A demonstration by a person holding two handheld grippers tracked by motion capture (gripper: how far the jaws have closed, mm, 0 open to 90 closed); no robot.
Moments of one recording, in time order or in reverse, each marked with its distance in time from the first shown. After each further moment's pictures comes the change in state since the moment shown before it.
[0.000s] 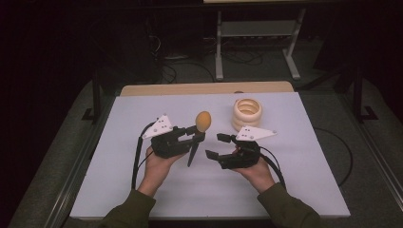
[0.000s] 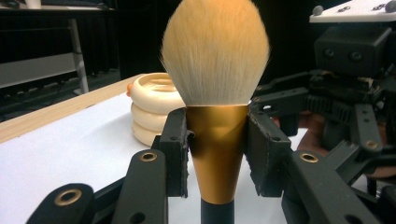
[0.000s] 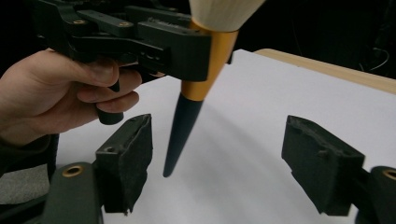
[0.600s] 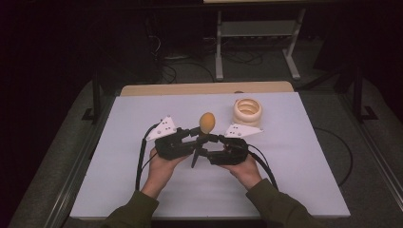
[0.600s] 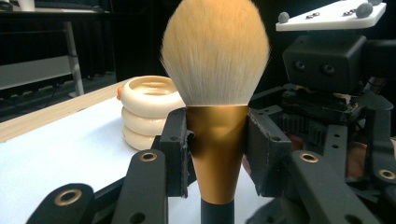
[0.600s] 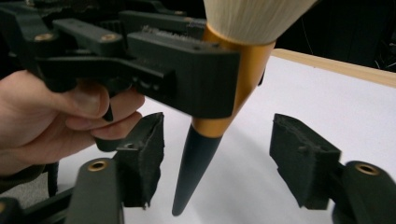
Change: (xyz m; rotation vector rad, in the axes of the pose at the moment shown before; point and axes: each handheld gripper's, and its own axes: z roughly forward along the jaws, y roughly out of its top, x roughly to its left) left arm -0.006 -0.002 0.006 -0.007 -0.019 -0.002; right arm 0.004 0.004 0.029 -0.006 0.029 0.031
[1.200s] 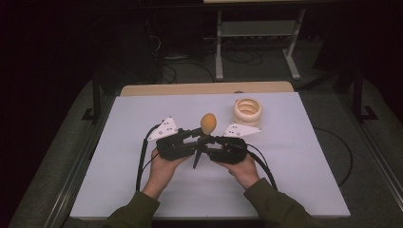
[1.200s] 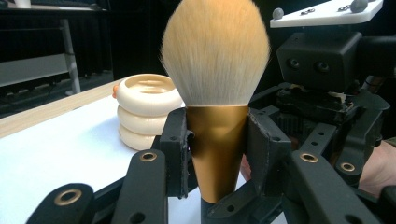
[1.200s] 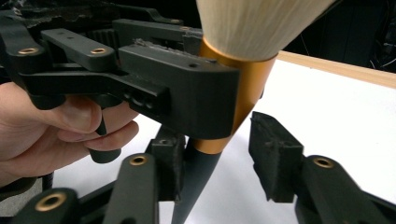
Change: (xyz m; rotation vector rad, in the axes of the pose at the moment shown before) left arm -0.001 -0.002 0.003 0.004 -0.007 -0.009; right arm 0.001 0.000 0.002 -0.005 -0.018 0.008
